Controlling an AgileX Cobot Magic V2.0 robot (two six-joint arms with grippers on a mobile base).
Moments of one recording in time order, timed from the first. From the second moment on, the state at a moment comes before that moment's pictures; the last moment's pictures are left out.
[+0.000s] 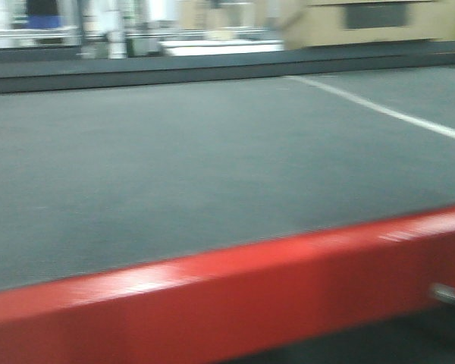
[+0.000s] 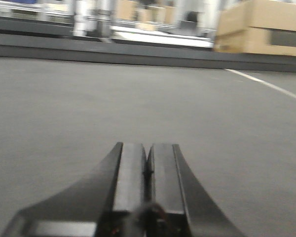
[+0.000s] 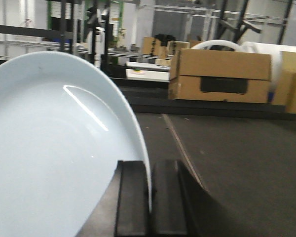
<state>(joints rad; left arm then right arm) -0.13 -0.02 0.03 0.01 0.01 -0.09 0.18 0.15 -0.59 -0.01 0.41 -0.02</state>
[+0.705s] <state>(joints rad) -0.13 -0.02 0.03 0.01 0.01 -0.09 0.18 0.15 -0.59 -0.01 0.40 -0.02</state>
